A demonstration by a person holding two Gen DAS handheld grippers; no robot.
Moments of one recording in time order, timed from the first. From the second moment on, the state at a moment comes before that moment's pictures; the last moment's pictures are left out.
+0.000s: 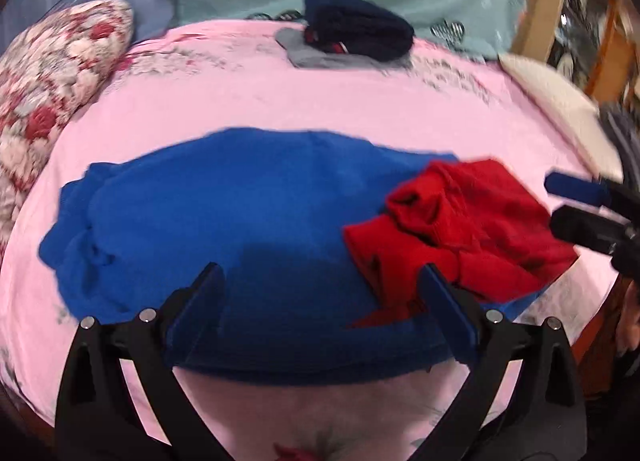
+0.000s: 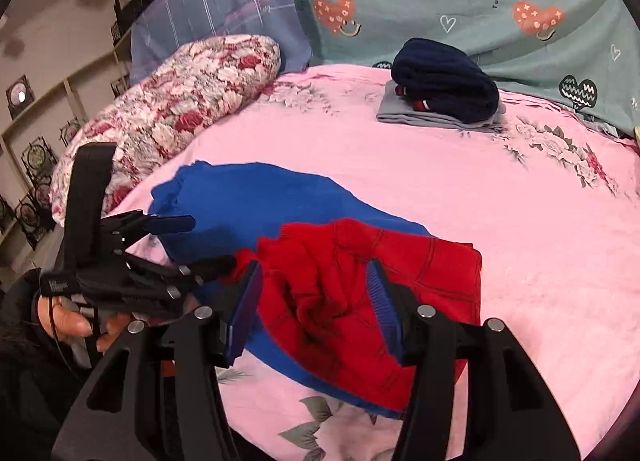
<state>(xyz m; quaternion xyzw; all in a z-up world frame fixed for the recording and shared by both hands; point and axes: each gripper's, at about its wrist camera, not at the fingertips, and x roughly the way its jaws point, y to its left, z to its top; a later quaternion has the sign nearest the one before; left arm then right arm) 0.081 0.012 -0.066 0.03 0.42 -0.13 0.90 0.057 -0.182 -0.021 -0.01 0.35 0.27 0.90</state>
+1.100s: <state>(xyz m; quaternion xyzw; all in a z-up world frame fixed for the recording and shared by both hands) 0.060 0.033 -0.078 0.04 0.43 -0.12 0.89 0.078 -0.105 -0.042 -0.12 0.41 0.34 0.84</state>
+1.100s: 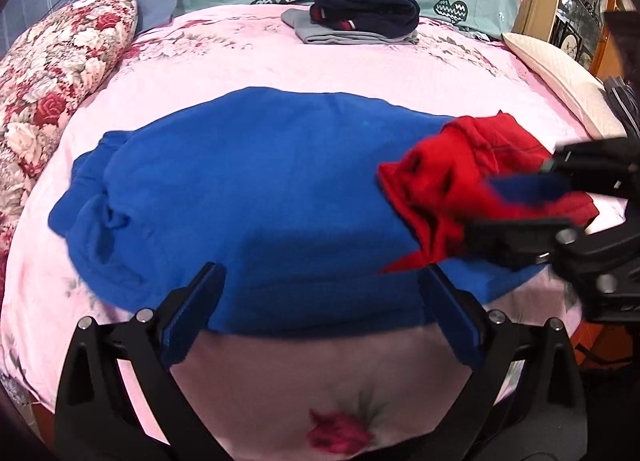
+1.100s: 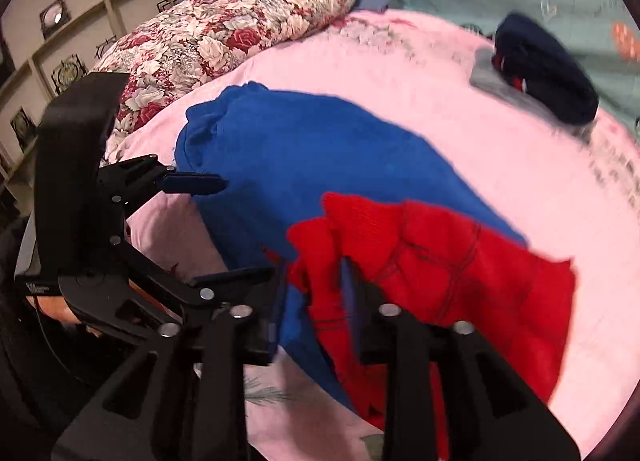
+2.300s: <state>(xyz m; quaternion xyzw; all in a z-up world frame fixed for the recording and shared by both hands) 0.058 0.066 -0.072 0.01 0.42 -0.09 0.90 0.089 -0.164 0.005 0.01 0.32 0.25 0.91</state>
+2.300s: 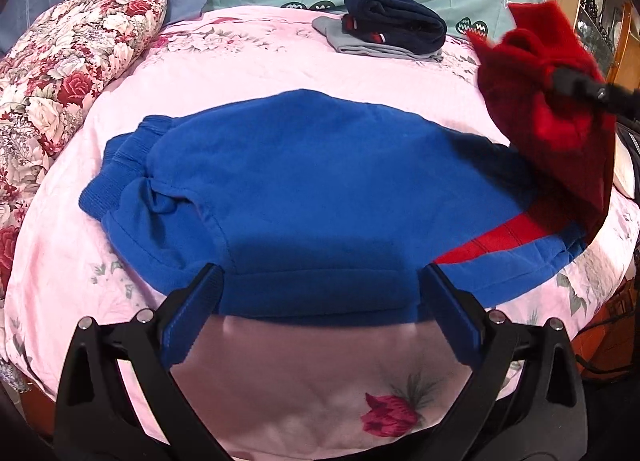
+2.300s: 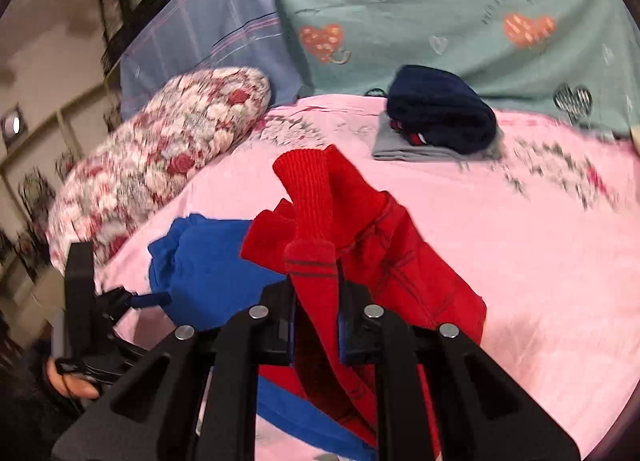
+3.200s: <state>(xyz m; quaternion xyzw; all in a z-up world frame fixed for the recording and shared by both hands) 0.135 -0.043 -0.090 0.04 0.47 -0.18 0.86 0.091 -0.211 -0.088 0.01 0.43 0.16 0.89</state>
